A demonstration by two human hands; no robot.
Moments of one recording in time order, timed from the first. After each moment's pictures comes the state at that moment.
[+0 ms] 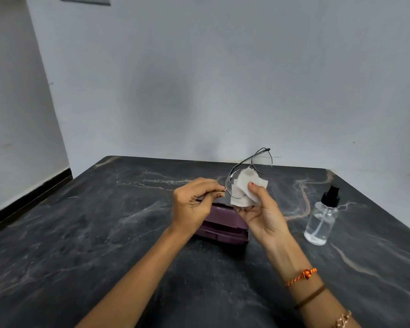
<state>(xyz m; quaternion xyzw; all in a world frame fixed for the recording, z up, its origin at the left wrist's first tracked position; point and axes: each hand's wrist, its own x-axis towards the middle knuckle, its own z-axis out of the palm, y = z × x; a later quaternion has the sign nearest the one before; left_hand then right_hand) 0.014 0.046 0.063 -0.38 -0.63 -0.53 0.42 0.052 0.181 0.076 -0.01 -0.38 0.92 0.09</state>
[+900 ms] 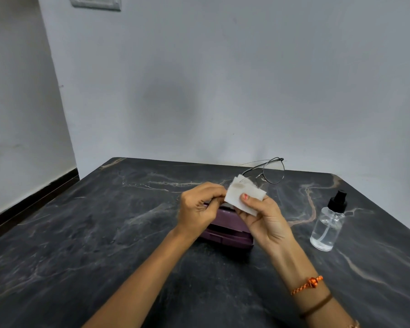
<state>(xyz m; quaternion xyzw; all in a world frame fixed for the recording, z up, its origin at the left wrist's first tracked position) 0.013 0.044 0.062 -0.39 -0.65 -0.50 0.42 0.051 0.177 0.073 0.07 -0.40 0.91 0.03</state>
